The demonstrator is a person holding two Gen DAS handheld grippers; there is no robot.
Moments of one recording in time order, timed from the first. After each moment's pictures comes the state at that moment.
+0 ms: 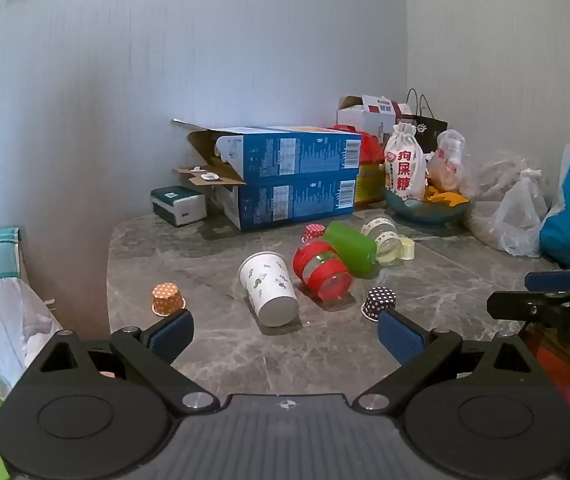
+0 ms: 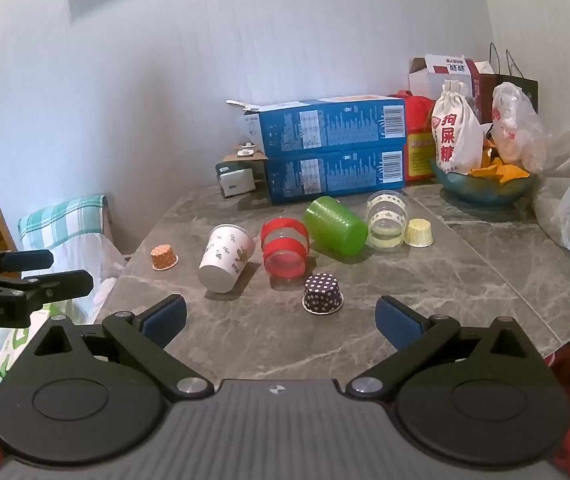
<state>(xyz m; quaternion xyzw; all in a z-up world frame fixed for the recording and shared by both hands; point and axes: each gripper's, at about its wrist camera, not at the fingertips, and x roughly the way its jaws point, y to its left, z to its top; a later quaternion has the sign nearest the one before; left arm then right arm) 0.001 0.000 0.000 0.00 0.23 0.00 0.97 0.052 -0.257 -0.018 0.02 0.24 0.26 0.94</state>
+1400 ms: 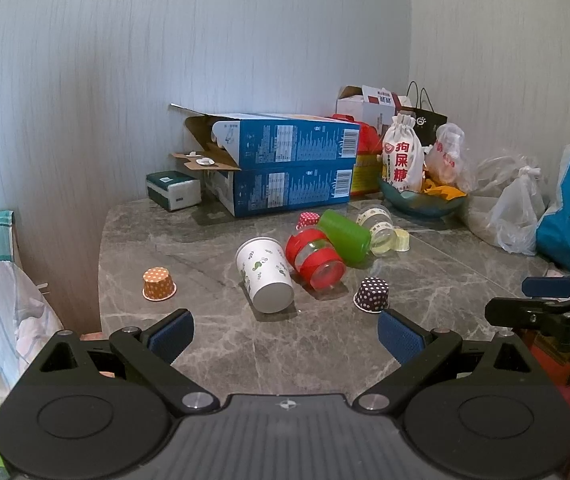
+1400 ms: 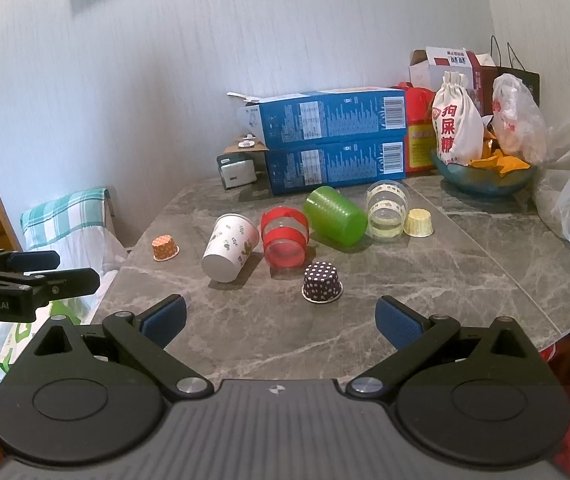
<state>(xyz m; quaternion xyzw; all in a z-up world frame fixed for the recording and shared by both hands) 0.002 0.000 -0.008 -0.02 0.25 0.00 0.97 0.050 -0.262 -0.019 0.02 0.25 0.26 0.93</state>
